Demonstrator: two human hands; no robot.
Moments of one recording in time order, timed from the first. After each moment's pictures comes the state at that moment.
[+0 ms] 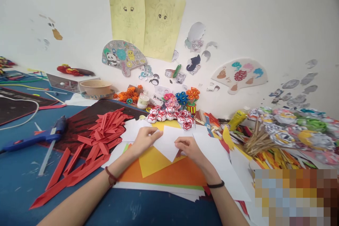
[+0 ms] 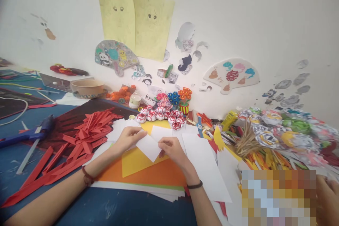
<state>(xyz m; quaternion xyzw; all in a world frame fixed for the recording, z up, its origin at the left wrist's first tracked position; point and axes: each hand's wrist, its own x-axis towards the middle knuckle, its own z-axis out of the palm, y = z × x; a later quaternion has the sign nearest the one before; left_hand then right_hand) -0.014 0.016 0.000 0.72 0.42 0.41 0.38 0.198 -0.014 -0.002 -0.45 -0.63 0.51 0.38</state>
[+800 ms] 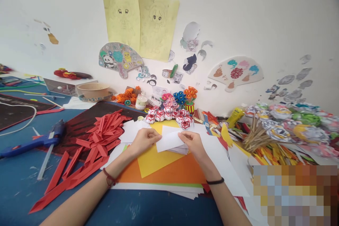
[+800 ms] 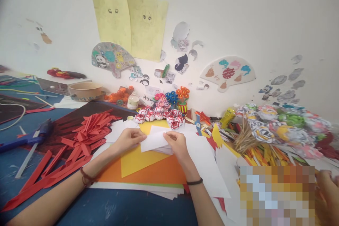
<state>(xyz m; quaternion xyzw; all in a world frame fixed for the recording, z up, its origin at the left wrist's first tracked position) -0.013 0.019 -0.008 0.69 0.42 0.40 0.44 0.206 -0.009 -0.001 -0.50 -0.58 0.39 0.51</state>
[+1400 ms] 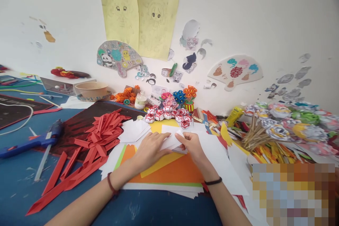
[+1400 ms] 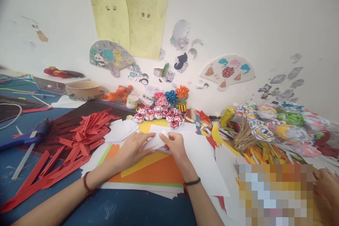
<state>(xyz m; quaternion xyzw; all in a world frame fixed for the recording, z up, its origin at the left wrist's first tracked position) 0.004 -0.010 -0.010 0.86 0.38 0.33 0.12 0.196 -0.018 0.005 -0.53 -0.54 0.42 0.49</state>
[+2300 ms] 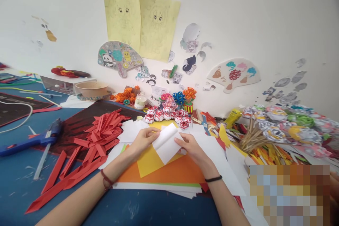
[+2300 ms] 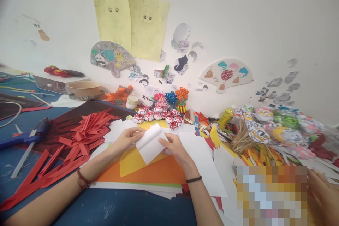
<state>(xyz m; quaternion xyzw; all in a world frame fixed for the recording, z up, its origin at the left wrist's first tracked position) -0.009 0.013 -0.006 0.59 0.37 0.43 0.58 0.208 -0.015 0.000 -0.40 -0.55 0.59 0.43</state>
